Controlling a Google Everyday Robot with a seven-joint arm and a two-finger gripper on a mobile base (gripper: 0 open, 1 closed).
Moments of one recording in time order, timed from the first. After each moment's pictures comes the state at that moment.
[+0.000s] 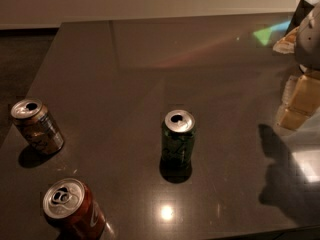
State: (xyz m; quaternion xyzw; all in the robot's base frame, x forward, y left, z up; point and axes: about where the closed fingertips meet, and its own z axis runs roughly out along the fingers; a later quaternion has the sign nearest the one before) arm 0.438 -0.216 0.977 -0.60 0.78 -0.04 0.16
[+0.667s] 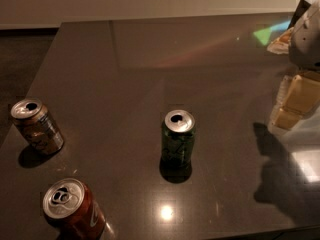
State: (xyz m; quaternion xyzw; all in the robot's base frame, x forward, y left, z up) arm 0.442 -0.206 0.974 -0.61 0.77 -0.02 0.17
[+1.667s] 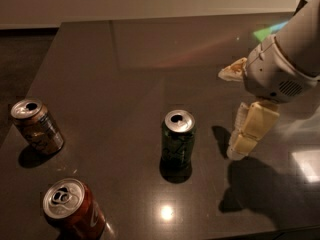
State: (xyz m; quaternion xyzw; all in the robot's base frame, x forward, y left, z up) arm 0.421 -0.129 0.933 -0.66 0.72 0.10 0.20
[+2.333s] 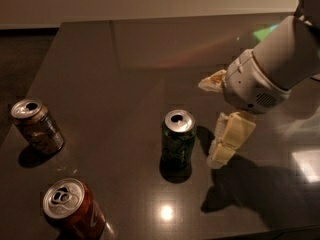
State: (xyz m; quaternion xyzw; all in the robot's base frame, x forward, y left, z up) arm 0.416 -0.091 0.913 -0.67 0.69 0.15 0.22
